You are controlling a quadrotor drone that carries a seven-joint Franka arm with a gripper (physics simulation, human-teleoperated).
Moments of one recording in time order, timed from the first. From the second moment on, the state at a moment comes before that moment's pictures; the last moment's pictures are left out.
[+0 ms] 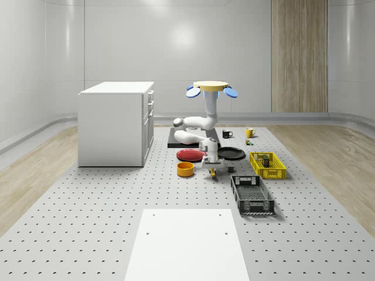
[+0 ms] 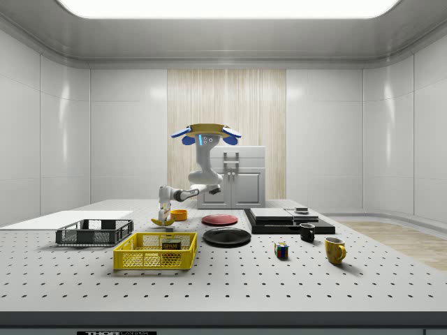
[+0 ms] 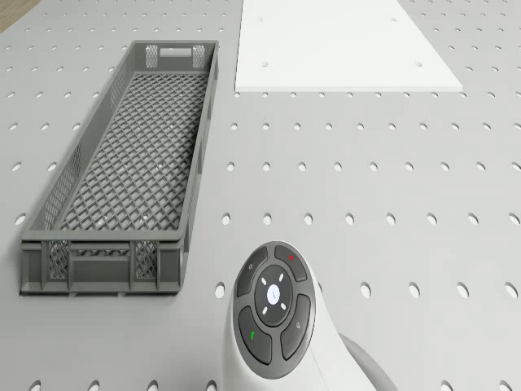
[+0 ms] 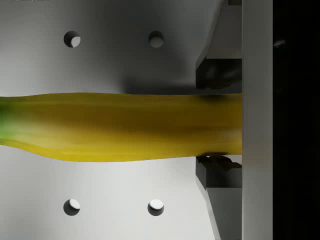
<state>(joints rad) -1.15 -1.46 1.06 -2.78 -2.09 1.64 1.61</state>
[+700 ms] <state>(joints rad) -1.12 -1.44 1.16 -2.83 -2.00 1.57 1.62</state>
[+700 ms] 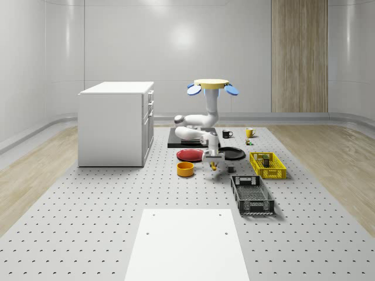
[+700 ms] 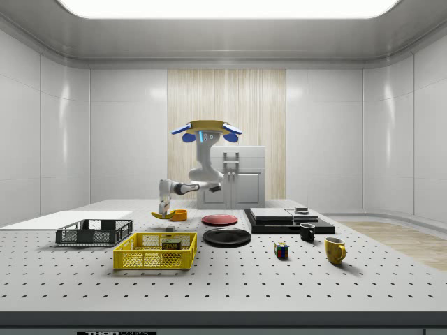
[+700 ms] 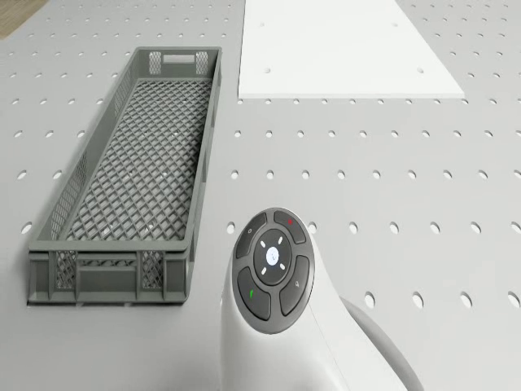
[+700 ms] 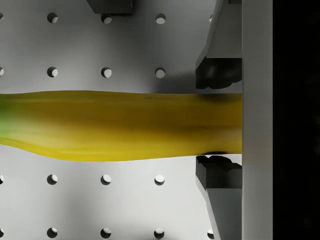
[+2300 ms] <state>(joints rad) -1.13 -1.47 1.19 -2.83 -1.97 1.58 1.66</state>
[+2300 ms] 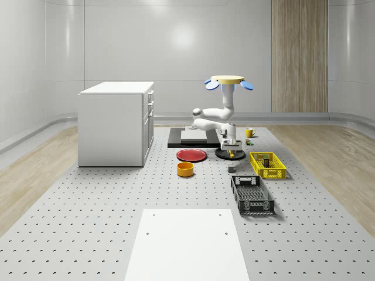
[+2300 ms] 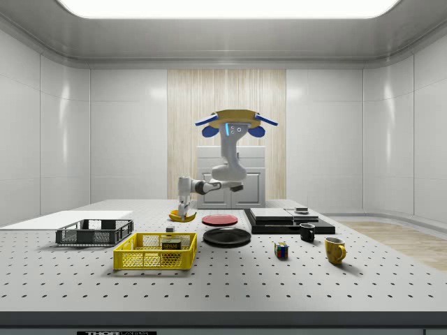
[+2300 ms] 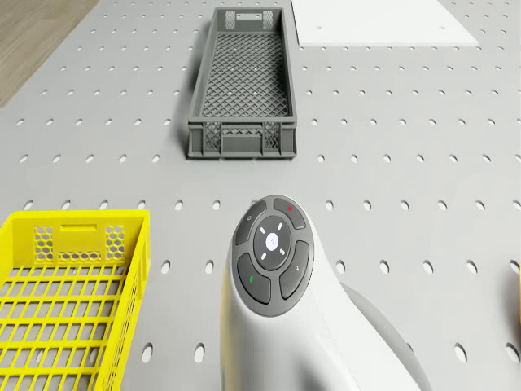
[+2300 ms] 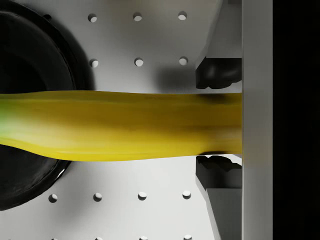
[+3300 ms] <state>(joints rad) -1.14 -1.48 1.20 -2.83 -1.96 1.59 1.66</state>
